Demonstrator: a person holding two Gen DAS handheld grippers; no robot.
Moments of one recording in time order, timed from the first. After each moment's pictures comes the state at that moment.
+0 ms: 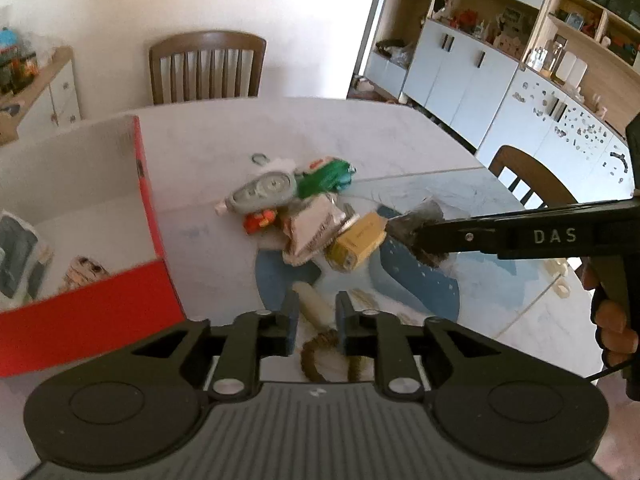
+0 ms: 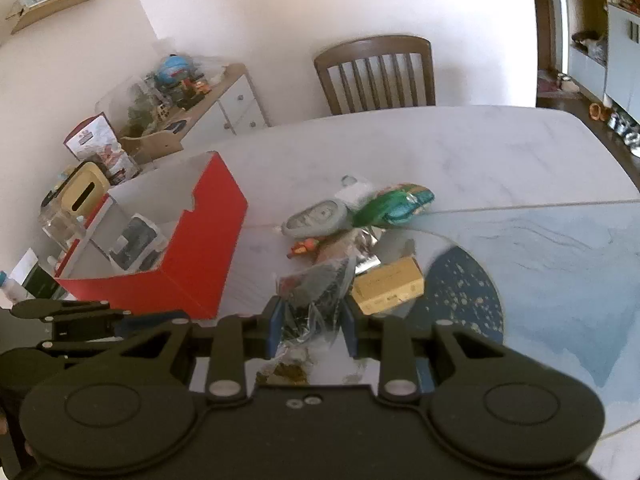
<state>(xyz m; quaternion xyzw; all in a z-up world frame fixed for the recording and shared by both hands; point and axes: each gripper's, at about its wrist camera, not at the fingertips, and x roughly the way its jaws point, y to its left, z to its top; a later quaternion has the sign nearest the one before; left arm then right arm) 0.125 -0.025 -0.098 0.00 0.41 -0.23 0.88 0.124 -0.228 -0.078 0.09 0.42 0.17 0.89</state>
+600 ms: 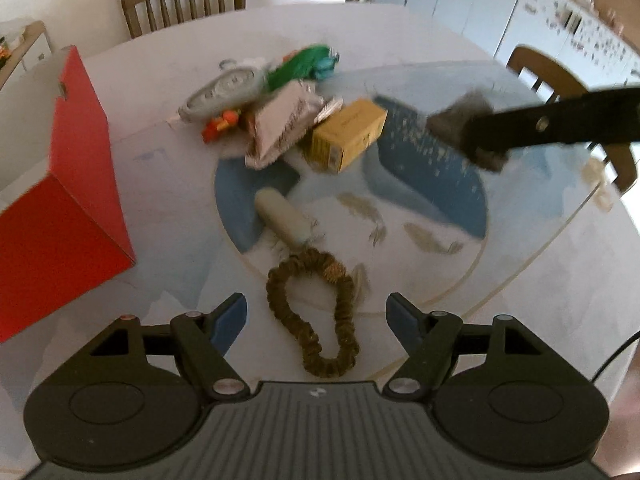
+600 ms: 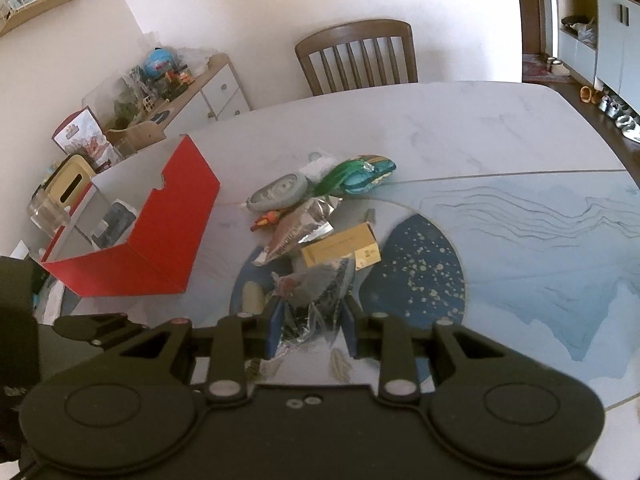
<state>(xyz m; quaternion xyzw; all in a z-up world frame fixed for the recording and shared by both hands) 0.129 -0.081 -0.172 0.10 0.50 -0.21 0.84 0.112 -0.269 -0.097 0.10 0.44 0.16 0.88</state>
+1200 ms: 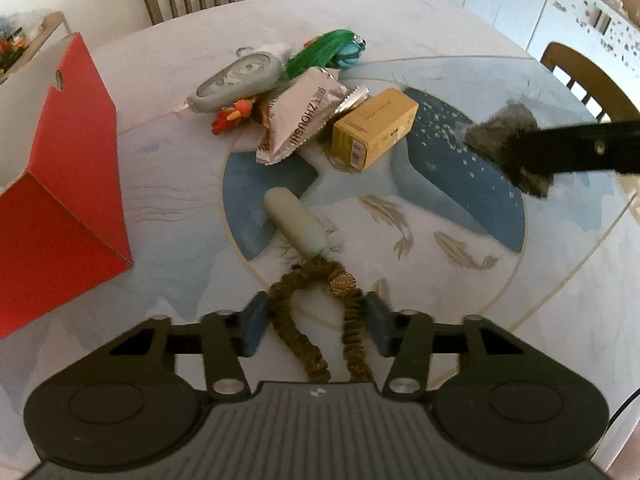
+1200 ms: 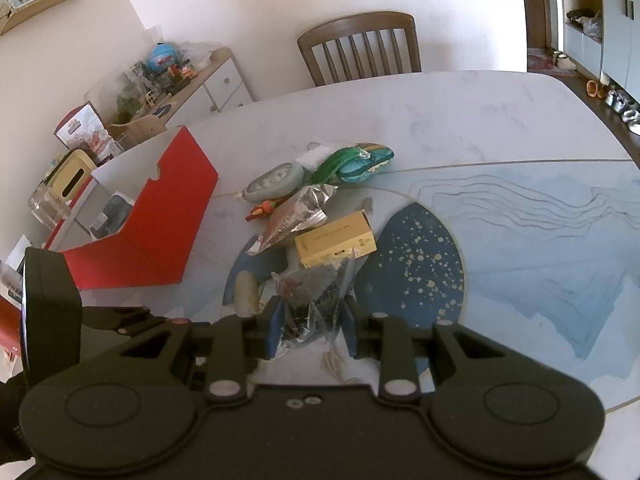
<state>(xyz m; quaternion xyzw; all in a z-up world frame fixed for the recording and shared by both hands) 0.144 -0.091 -0.187 0.09 0.51 -0.16 0.84 0.114 -0.277 -0.109 0.10 0.44 0.17 0.87</state>
